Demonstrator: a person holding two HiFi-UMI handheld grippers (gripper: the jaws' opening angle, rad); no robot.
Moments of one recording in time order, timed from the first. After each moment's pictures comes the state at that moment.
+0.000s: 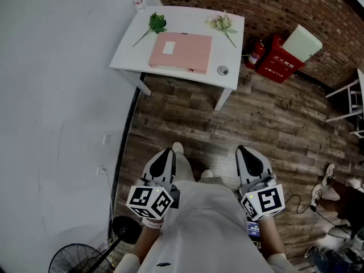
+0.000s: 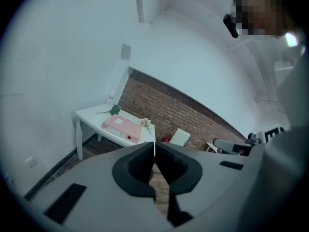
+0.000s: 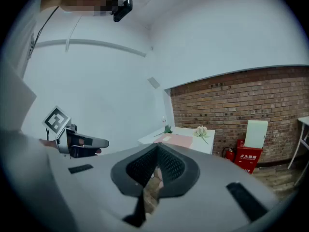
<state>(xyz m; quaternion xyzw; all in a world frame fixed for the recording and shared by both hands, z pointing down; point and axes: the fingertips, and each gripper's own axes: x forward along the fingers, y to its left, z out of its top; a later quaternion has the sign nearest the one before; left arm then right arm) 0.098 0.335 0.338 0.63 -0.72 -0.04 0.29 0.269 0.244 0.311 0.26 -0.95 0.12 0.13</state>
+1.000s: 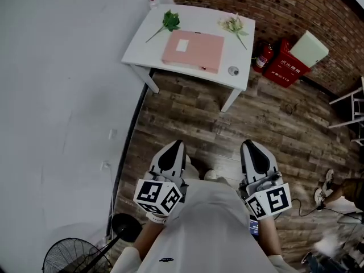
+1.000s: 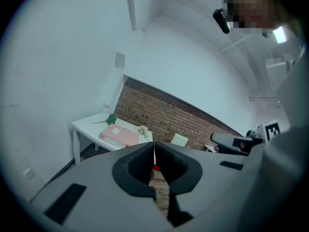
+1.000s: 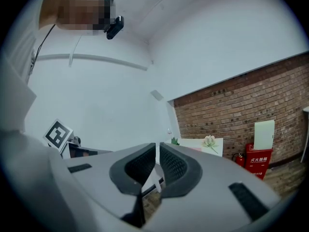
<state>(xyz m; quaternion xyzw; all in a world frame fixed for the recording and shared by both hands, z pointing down) 0.088 0.329 0.310 0.66 -0.72 -0.05 0.23 0.242 0.251 0.274 0.25 -0.96 0.11 0.04</state>
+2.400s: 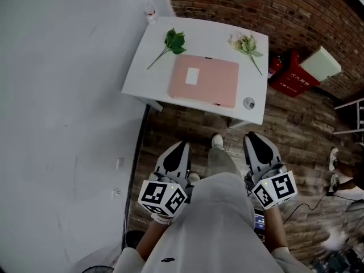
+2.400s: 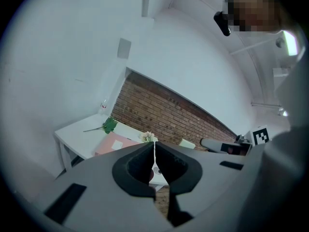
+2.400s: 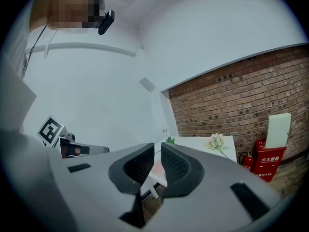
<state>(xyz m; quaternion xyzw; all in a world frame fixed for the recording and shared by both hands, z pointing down) -0.067 0.170 0.320 0.67 -0.69 -0.06 0.26 0.078 0.080 0.303 0.26 -0.95 0.15 0.07</state>
